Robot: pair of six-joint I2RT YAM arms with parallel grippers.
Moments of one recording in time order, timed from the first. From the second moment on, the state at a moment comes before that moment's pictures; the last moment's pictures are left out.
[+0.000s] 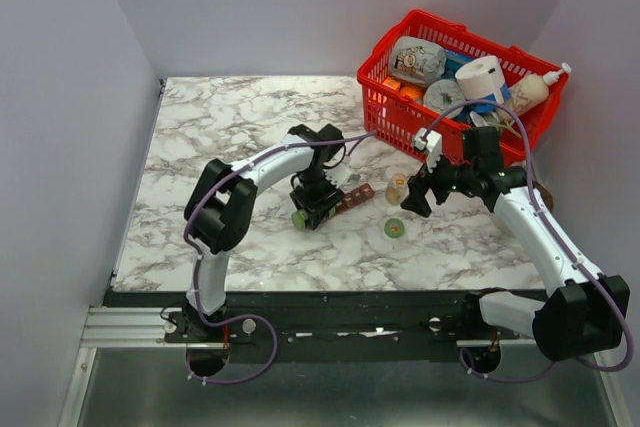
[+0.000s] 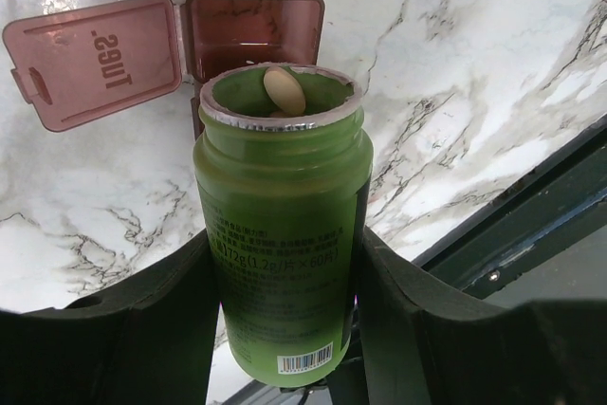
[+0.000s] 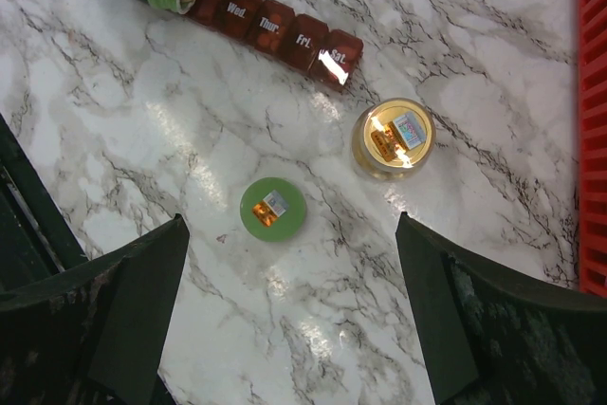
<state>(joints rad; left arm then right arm) -0.66 2.01 1.58 -1.15 0.26 0.26 0.18 1.18 0.95 -0.63 -0.64 -0.53</state>
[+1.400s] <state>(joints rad) -0.71 2.11 1.76 -1.31 0.14 0.16 0.17 1.18 0.95 -0.63 -0.65 -0.54</state>
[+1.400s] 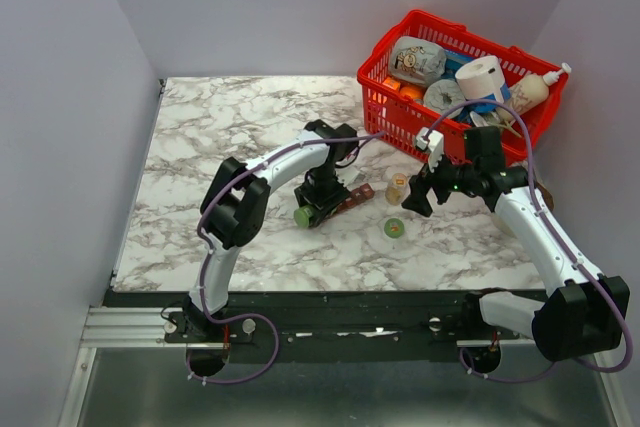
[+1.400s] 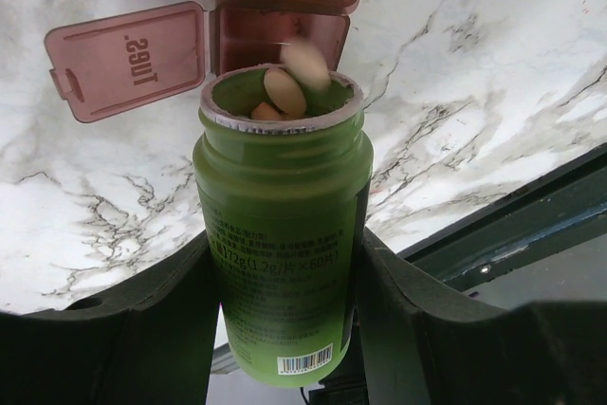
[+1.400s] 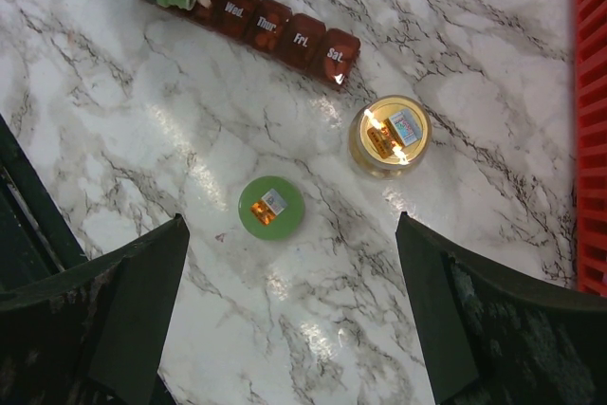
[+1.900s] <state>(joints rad) -0.72 2.12 1.76 -1.33 0.12 0.15 0.16 1.18 0.95 -0.64 -0.66 -0.54</state>
